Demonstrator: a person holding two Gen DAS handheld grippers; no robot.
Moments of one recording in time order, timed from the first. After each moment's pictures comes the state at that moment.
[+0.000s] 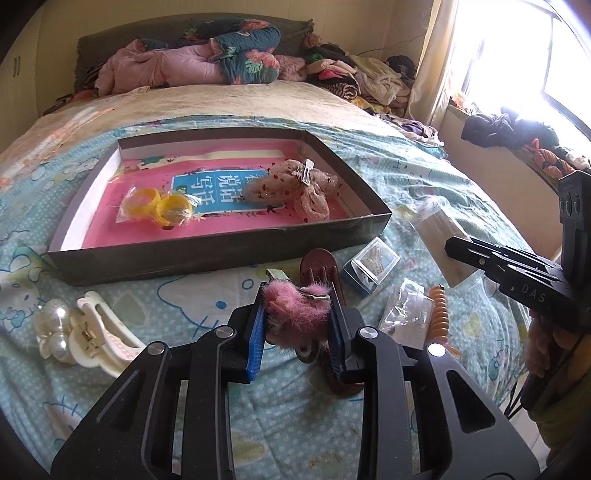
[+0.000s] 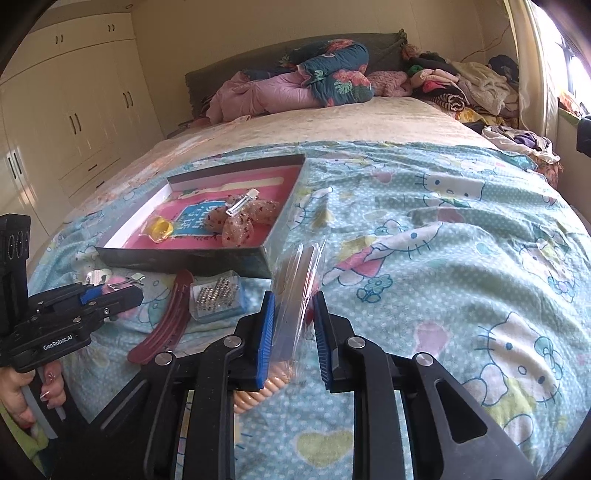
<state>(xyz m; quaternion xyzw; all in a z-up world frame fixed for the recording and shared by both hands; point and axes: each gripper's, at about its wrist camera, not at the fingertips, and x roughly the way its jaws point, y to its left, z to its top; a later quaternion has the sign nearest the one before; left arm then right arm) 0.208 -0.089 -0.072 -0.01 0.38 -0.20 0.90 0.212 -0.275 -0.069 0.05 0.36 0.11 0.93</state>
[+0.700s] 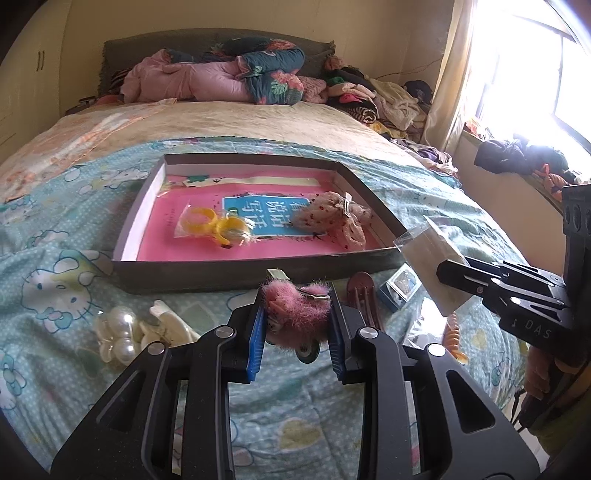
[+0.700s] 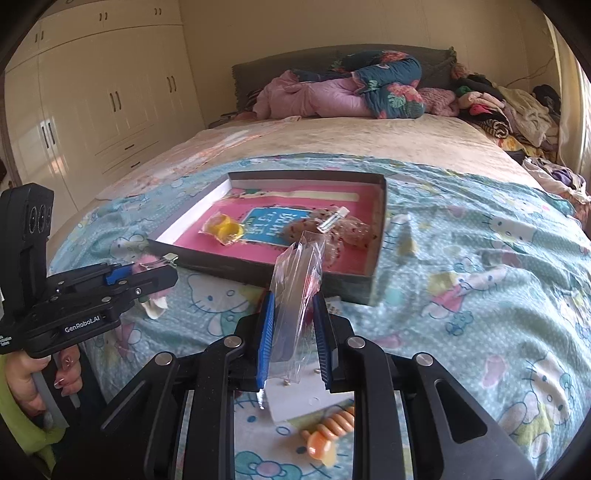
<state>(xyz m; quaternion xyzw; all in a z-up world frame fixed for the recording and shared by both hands) 0.199 -0.043 -0.051 -0.04 0.35 -0.16 0.92 0.213 -0.202 -0.043 0.01 0.35 0.19 0.92</state>
